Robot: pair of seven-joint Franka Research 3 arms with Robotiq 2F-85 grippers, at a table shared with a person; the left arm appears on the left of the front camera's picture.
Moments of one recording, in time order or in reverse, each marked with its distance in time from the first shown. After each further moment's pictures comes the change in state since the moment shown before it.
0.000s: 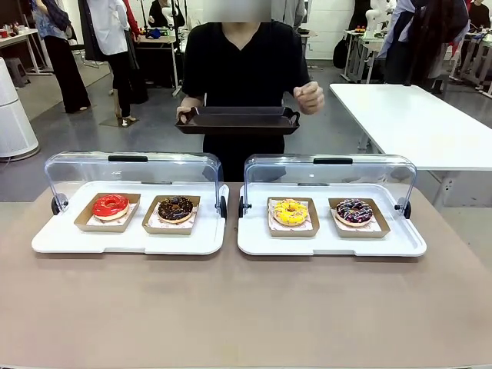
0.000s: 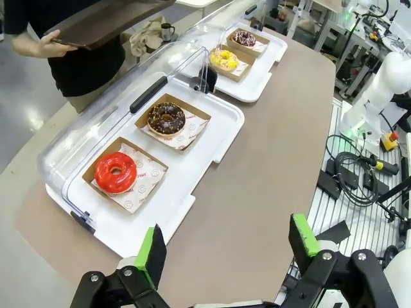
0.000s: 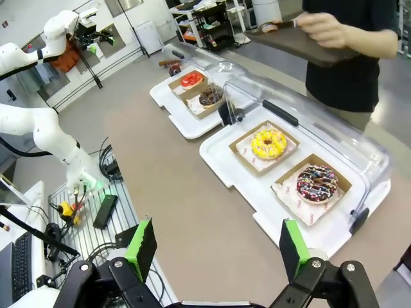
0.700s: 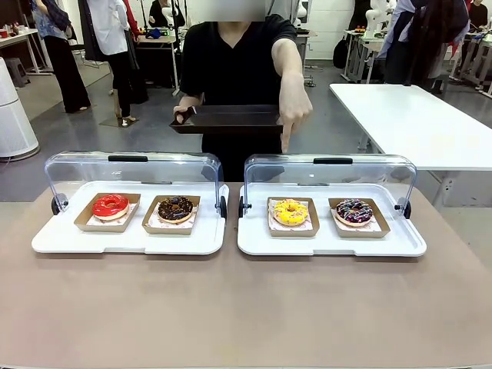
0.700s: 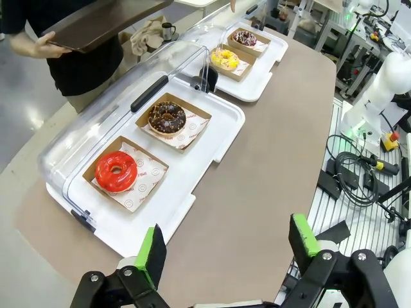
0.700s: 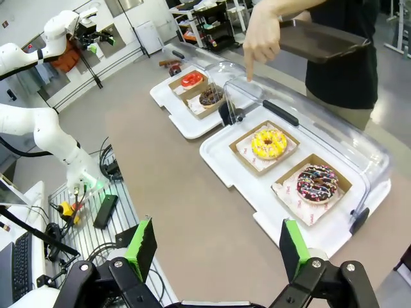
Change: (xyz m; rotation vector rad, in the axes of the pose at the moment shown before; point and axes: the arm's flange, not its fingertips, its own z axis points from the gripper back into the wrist) left arm 0.000 0.000 0.001 0.003 0.001 0.002; right arm 0.000 0.000 0.000 0.001 0.000 0.000
